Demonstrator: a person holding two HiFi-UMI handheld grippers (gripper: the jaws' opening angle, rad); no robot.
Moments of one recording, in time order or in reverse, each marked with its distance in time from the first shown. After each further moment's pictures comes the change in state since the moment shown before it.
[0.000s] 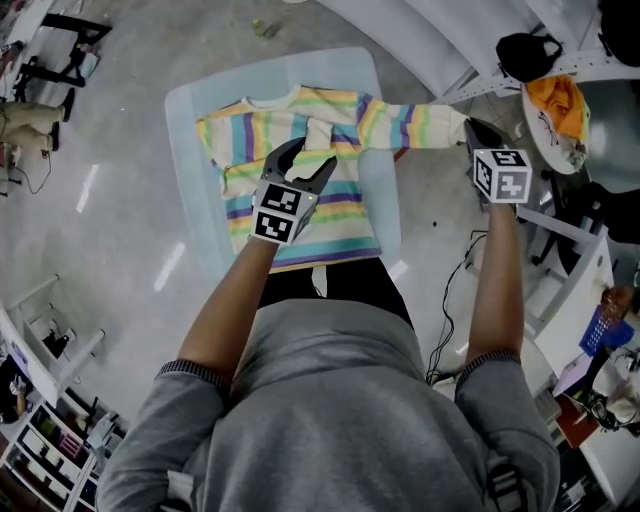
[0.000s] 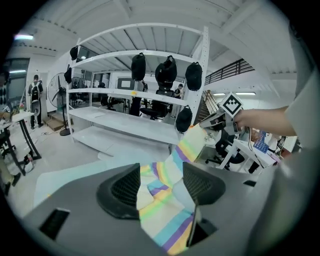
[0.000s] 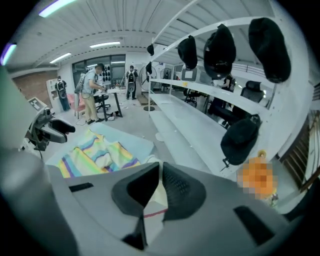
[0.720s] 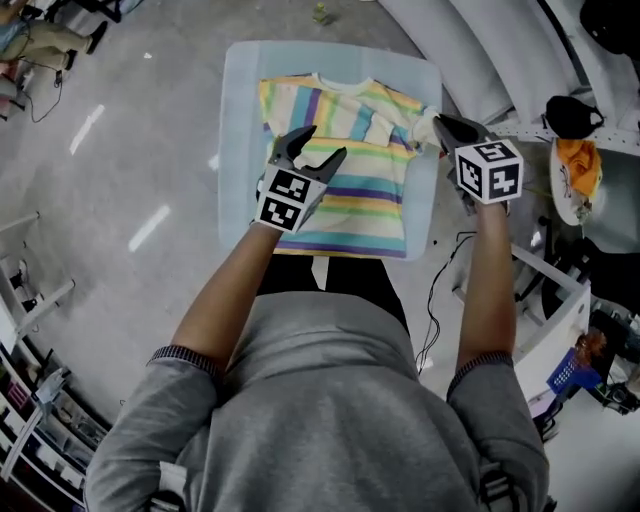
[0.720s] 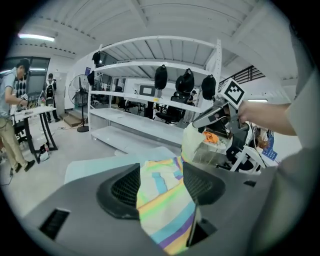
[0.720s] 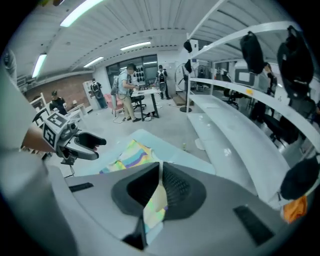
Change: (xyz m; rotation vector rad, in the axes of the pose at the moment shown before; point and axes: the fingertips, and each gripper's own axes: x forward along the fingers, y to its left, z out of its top) left arm -0.096 0.087 -0.031 -0.089 -0.063 0.131; right arm 0.033 0.227 0.103 -0.175 0.022 0.372
